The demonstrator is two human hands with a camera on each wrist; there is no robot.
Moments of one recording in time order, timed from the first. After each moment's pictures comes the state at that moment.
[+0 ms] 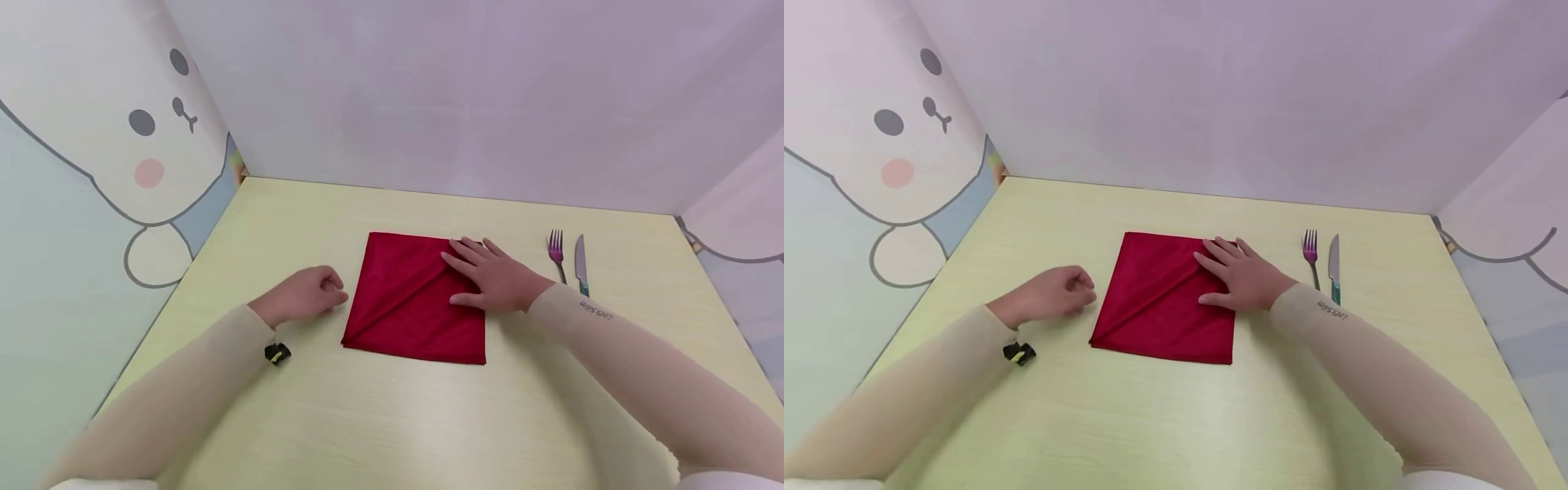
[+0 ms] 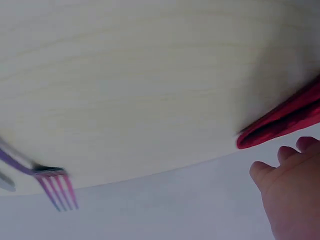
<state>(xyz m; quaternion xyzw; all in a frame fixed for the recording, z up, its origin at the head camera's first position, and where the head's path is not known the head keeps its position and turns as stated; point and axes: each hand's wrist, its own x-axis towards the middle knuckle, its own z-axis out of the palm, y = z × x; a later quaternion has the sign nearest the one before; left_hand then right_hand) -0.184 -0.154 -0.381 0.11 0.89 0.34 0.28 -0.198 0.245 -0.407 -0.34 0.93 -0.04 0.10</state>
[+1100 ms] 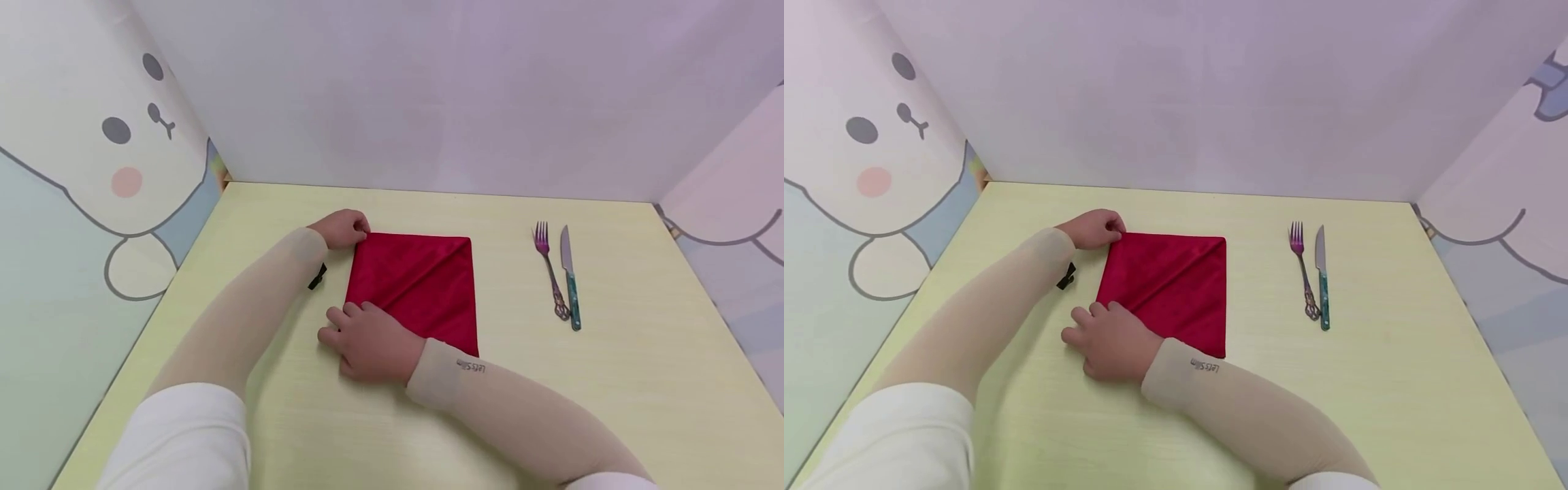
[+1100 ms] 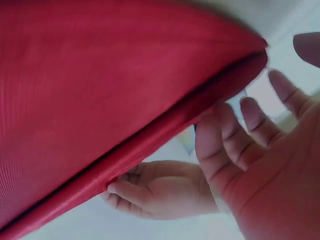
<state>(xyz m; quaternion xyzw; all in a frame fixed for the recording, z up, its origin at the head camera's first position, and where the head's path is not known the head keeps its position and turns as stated) -0.326 -0.101 -0.396 0.21 0.92 0.22 0.23 -0.110 0.036 -0.397 -0.47 0.88 0.05 -0.04</state>
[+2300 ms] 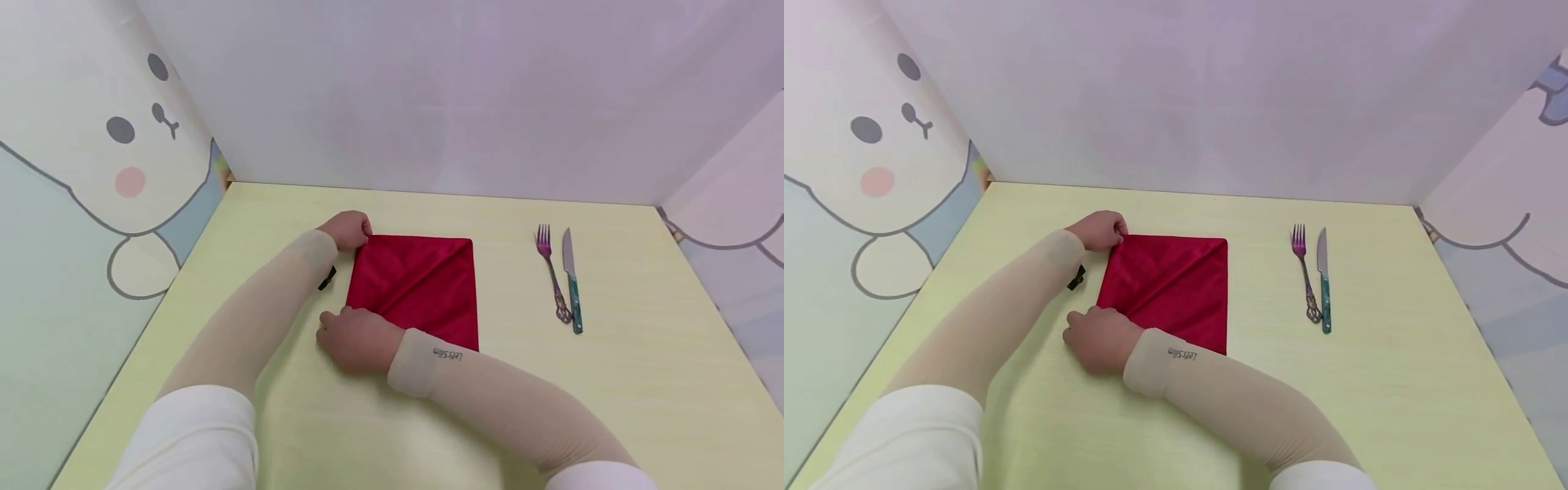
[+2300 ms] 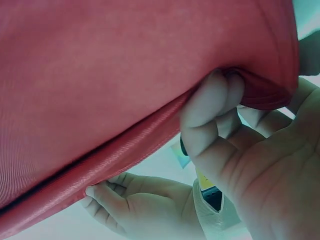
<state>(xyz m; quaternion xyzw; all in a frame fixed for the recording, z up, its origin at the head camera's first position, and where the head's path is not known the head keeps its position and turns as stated) -0.325 -0.075 -0.394 0.17 0.94 0.16 0.23 -0.122 0.013 -0.392 -0.44 0.89 0.05 0.11</state>
